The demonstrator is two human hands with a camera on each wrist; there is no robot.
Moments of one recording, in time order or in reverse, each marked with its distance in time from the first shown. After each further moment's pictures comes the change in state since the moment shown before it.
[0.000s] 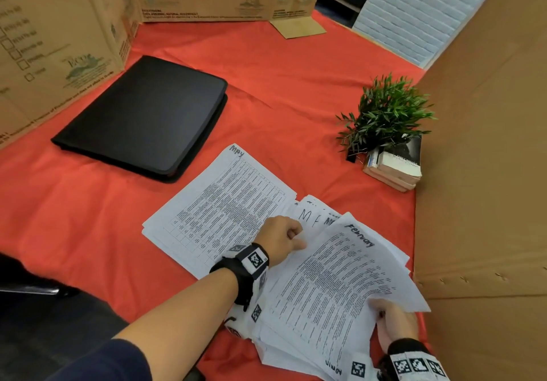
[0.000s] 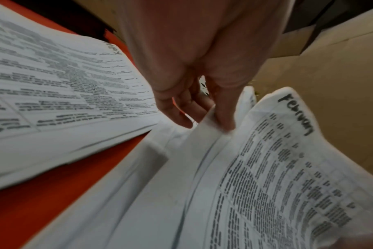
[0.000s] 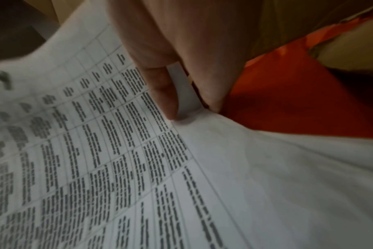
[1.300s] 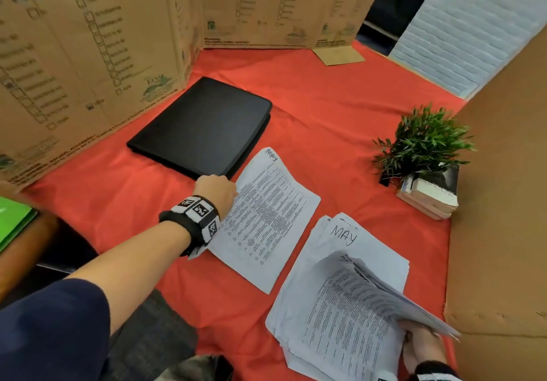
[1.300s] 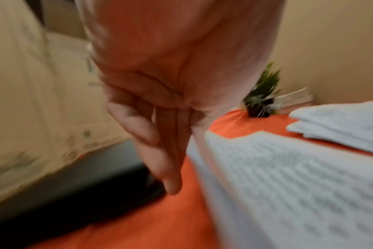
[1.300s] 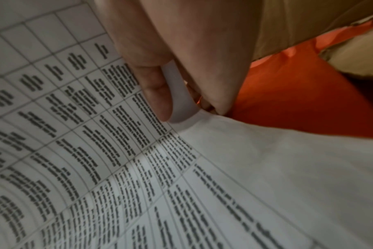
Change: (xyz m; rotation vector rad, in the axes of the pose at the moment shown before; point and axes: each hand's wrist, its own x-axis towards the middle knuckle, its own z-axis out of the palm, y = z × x) left_hand -0.040 -0.020 -0.180 1.339 0.138 -0.293; right_hand -0.003 -0.013 0.011 -0.251 -0.156 0.025
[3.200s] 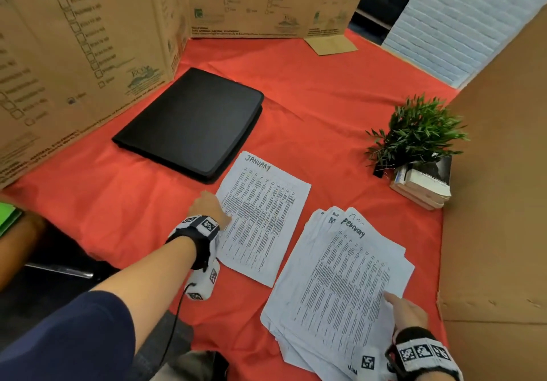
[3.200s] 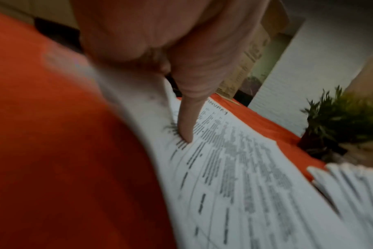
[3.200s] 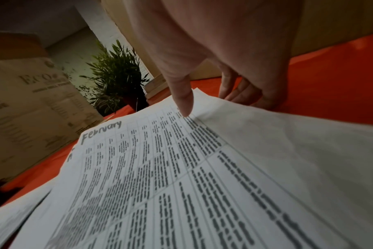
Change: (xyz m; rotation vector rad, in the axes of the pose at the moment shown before) left_hand 0.009 0.026 0.065 -0.803 -0.144 -0.515; right_hand 0.012 -0.008 0.014 -0.104 0.222 0.042
